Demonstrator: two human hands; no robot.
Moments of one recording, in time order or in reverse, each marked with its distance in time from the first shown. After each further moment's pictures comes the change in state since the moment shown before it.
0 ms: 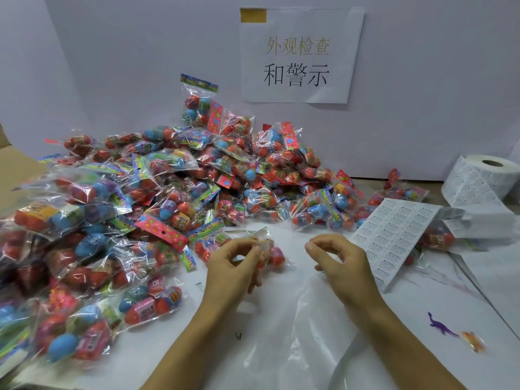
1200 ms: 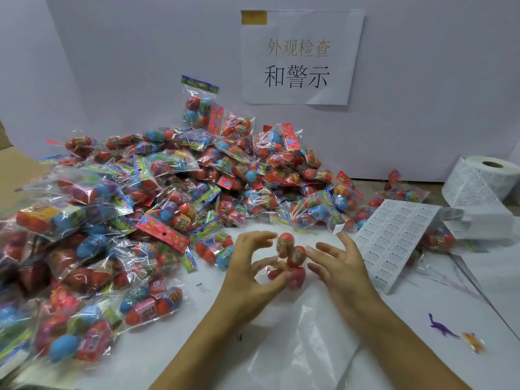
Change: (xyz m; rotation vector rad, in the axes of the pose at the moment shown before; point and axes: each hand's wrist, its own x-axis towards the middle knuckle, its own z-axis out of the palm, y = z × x) left_hand -0.012 0.002 0.004 0.179 -0.299 0.266; right_hand 0.008 0.013 0.009 0.390 0.028 0.317
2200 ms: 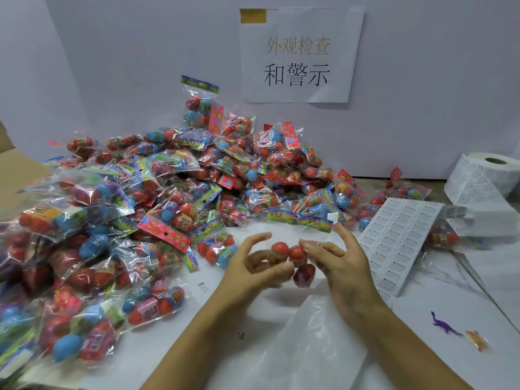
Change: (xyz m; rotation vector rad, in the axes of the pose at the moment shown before) left_hand 0.005 -0.002 -0.002 -0.467 -0.027 -0.397; right_hand -0.012 -0.010 0.008 0.112 -0.075 -0.117
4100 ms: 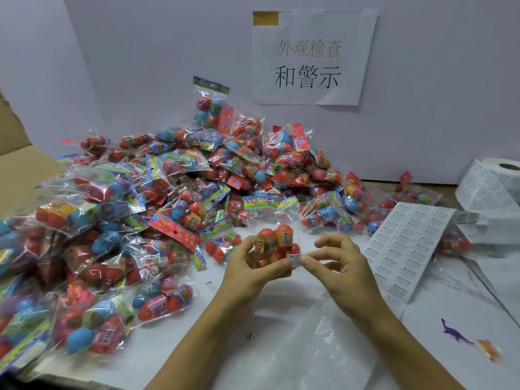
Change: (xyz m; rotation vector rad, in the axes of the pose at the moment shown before) left_hand -0.002 0.008 0.001 -0.073 0.069 0.107; right_hand -0.012 -0.005 -0.001 -0.659 -0.133 -0.259
